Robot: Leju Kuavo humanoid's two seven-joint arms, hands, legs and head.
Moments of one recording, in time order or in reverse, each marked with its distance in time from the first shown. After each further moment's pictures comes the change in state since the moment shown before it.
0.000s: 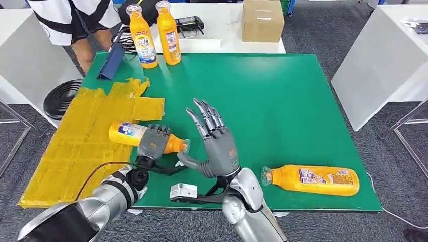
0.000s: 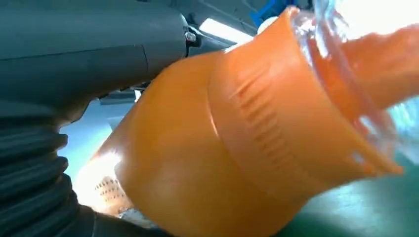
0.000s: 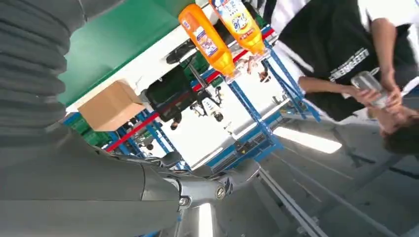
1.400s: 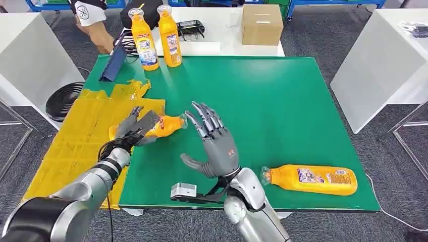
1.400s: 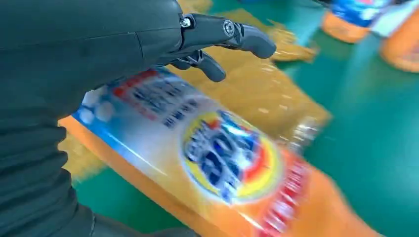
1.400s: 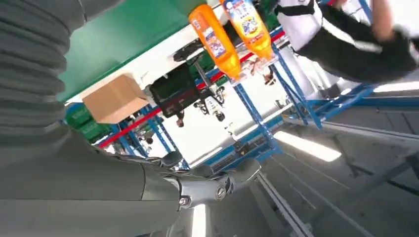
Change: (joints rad) left arm -0.050 0.009 0.826 -0.020 0.900 -0.299 -0.741; right arm -0.017 -0.034 0.019 0.026 0.048 0.002 0.049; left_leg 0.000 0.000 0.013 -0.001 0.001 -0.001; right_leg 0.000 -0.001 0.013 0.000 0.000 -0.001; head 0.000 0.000
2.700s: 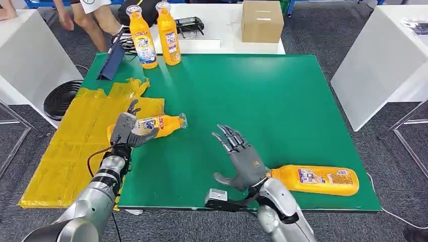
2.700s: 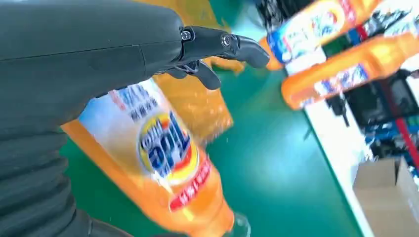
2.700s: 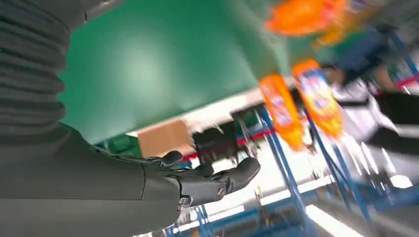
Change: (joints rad) left arm 0.160 -0.080 0.339 -0.318 0.141 -0.159 -0.381; right arm 0.106 -0.237 -0.081 -0.143 -0.003 0.328 0.047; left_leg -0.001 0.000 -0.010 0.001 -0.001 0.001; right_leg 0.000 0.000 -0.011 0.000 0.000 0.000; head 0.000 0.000
